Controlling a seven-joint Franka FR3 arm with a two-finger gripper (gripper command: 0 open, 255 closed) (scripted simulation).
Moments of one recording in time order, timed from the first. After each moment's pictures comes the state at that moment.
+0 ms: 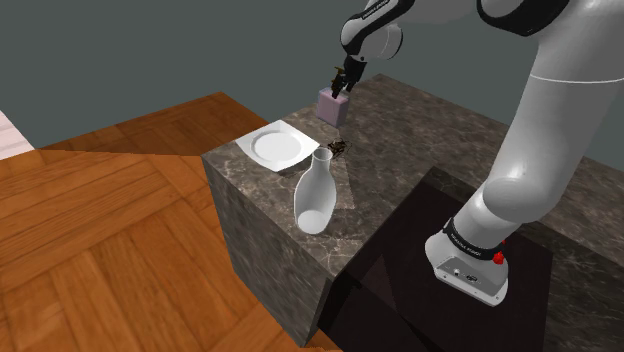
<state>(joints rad) -0.14 0.29 -0.27 -1.99 0.29 2.49 -0.57</state>
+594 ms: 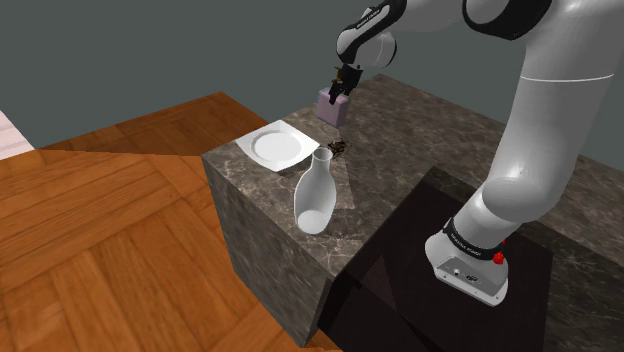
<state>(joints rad) -0.15 0.36 -0.25 -1.97 0.32 2.53 -0.59</state>
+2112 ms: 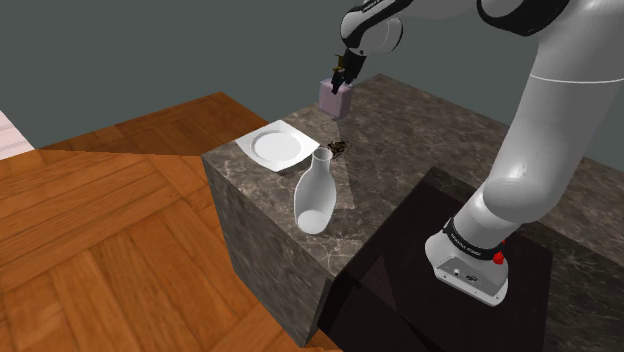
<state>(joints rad) -0.14 0.29 -0.28 -1.94 0.27 2.44 -0.55</state>
